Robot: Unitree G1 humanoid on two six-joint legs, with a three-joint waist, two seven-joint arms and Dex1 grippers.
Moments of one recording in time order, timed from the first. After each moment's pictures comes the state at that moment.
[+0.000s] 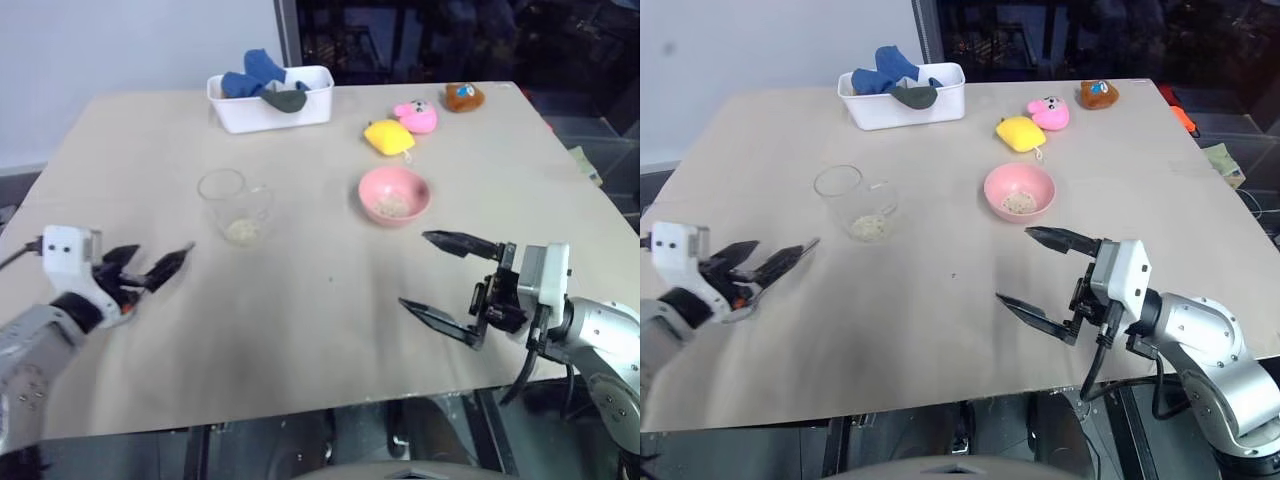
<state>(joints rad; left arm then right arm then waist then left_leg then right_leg) 0.13 0.92 0.59 -0.15 -0.71 0.69 -0.57 -0.02 -0.63 -0.05 -0.74 0.64 0.32 0.82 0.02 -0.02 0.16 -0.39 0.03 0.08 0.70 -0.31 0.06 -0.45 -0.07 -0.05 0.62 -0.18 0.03</state>
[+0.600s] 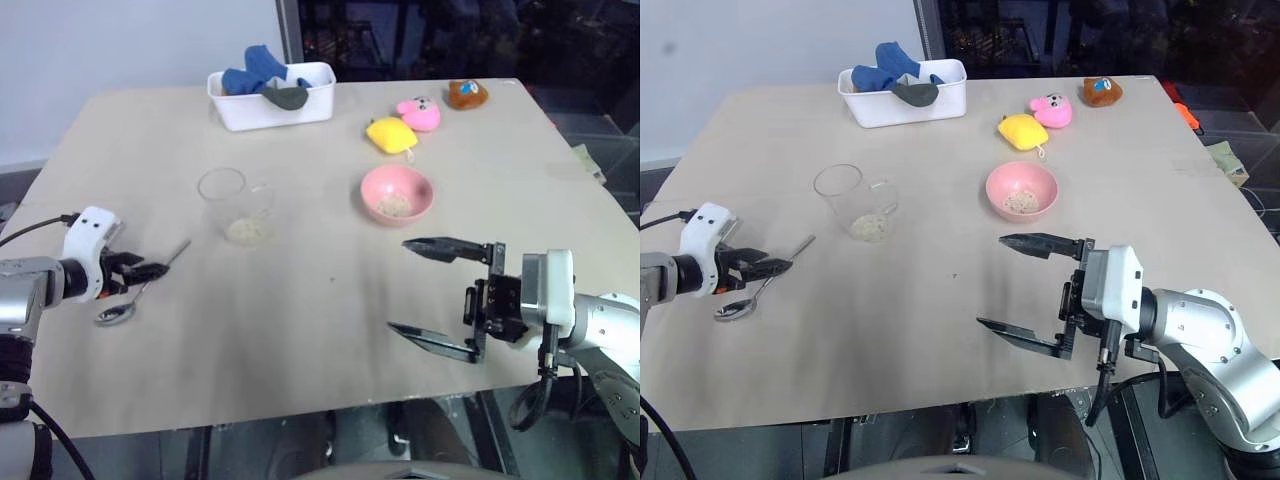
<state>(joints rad) -0.36 1.10 0.12 0.46 -0.32 0.63 -0.93 -0.07 -0.67 -0.02 -0.81 0.68 0.34 0.83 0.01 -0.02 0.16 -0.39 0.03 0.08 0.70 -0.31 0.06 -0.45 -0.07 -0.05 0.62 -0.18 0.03</state>
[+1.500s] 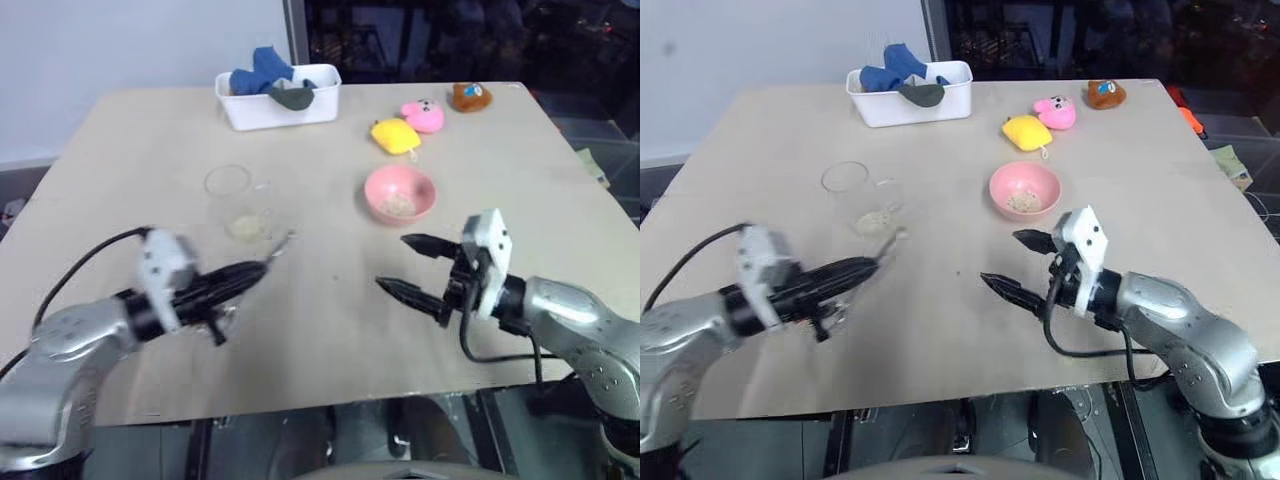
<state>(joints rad) 0.02 0.73 0.28 -0.55 -0.51 0.47 -0.91 -0.24 -0.55 0.01 -0.65 0.93 0.86 0.44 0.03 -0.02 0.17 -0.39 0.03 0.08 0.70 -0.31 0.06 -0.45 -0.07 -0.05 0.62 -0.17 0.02</state>
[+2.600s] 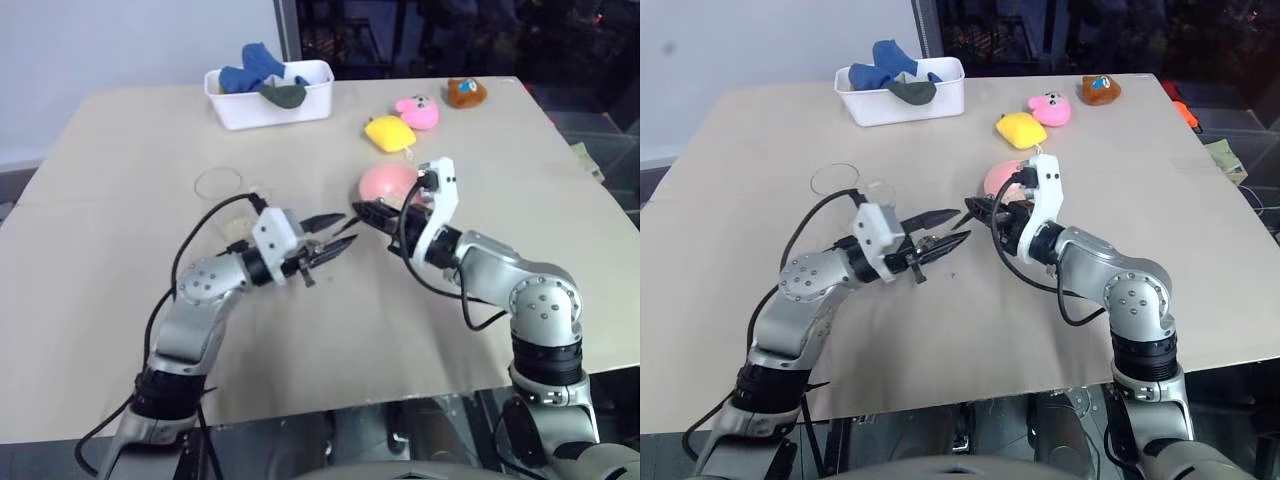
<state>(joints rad) -0.26 0.49 -0.01 -0.31 -0.37 0.19 -0.81 -0.53 -0.18 -0.03 -0.38 1.12 1.02 -0.03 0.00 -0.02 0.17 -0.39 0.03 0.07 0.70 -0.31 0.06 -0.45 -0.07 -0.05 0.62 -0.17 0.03</state>
